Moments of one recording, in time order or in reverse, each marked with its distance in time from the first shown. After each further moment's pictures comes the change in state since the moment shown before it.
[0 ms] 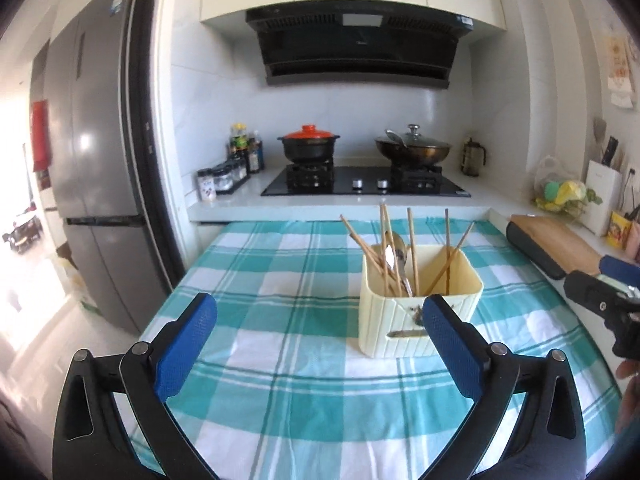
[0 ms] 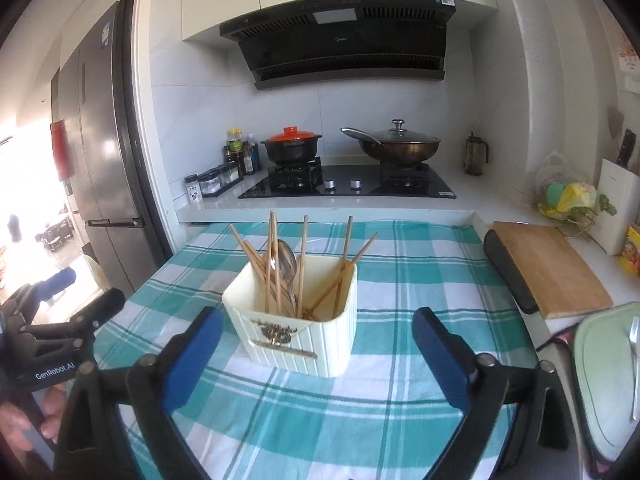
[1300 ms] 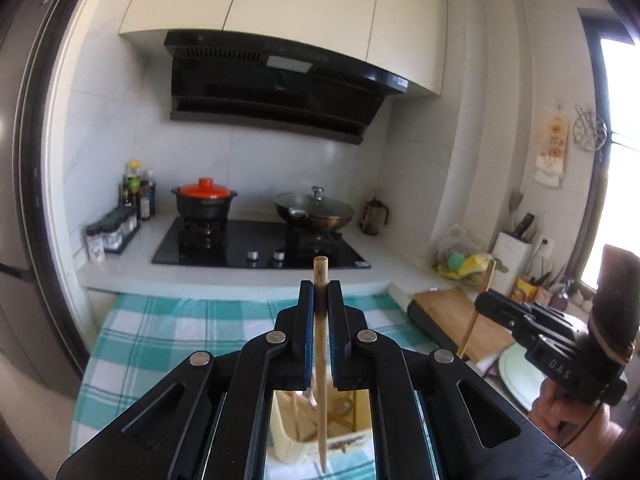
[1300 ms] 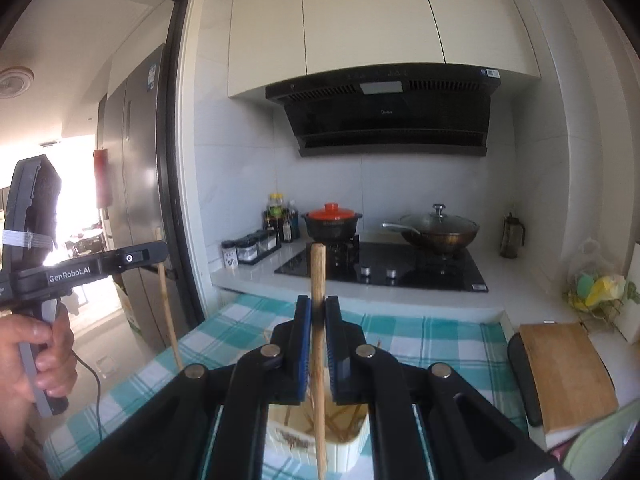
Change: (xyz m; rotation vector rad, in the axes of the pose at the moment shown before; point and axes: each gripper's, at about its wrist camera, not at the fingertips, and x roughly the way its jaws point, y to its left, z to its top) left arm 0.051 0.003 0.175 -0.021 -0.111 -0.455; right arm 0.019 -0.001 0.125 -0.098 -0.222 0.172
